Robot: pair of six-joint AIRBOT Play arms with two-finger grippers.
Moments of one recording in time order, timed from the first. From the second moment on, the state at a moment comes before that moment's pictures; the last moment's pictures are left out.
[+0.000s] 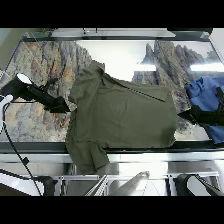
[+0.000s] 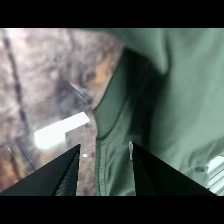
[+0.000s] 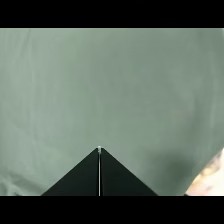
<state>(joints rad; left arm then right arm) 0.14 -1.76 1.31 1.03 -1.43 -1.12 -0.55 -1.03 0.64 -0.69 1.20 1.03</state>
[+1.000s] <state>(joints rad) 0.14 -1.73 1.08 1.02 -1.49 -1.04 -0.56 -1.02 0.62 -0.67 1.24 1.02</state>
